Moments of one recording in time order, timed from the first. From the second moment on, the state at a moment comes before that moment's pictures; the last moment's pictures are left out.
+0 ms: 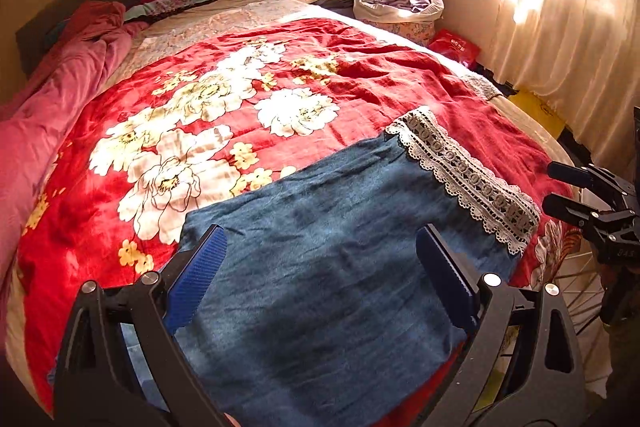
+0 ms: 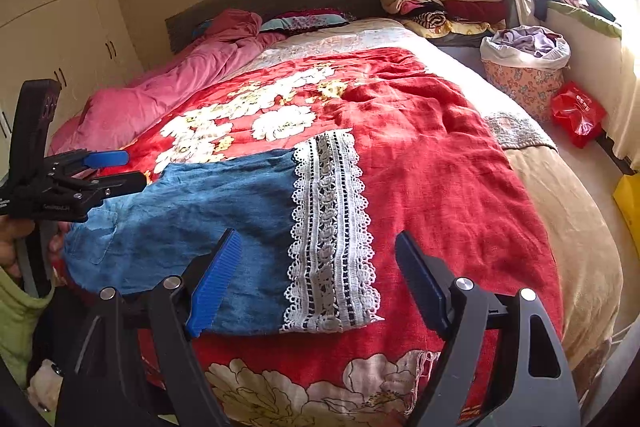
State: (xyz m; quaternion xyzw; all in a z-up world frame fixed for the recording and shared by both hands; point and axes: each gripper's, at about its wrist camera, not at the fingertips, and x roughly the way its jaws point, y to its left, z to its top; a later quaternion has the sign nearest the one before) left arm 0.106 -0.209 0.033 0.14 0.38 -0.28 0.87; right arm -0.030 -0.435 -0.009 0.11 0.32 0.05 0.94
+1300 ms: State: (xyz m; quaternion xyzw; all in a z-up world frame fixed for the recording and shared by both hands) left arm 0.207 -0.326 -0.047 0.17 0.45 -0.45 0.75; right arm 0.009 -0.431 -0.070 0.16 0.38 0.09 0.91
